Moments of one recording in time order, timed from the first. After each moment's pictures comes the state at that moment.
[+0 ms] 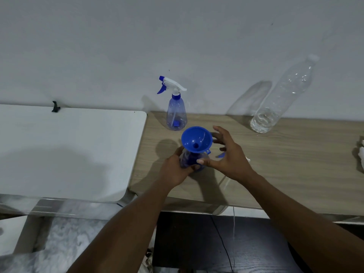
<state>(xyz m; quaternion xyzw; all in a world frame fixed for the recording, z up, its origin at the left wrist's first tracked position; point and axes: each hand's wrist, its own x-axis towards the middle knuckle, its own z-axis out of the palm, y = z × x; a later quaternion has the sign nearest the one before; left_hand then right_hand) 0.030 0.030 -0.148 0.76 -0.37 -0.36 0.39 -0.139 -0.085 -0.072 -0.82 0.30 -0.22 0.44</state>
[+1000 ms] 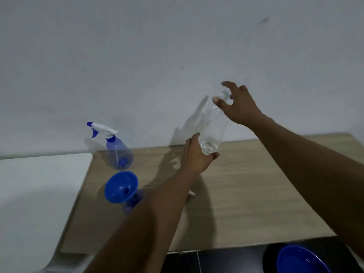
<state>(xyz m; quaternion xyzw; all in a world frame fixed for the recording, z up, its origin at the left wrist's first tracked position) -0.128 -0.218 -0.054 0.77 -0.44 -0.27 0.38 -0.239 -0.350 0.068 -0.84 0.43 -0.25 0.20</state>
